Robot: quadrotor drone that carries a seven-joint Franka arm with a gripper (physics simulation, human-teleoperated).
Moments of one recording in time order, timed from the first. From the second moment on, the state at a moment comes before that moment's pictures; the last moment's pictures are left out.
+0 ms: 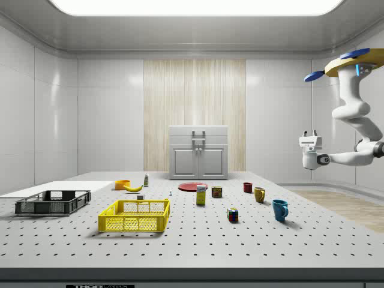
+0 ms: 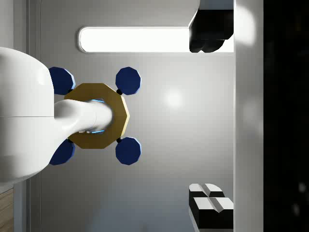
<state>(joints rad) 0.00 -0.79 0.00 -2.34 0.00 1.55 0.79</state>
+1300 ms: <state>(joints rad) -0.01 -0.70 0.00 -2.04 0.00 1.36 0.78</state>
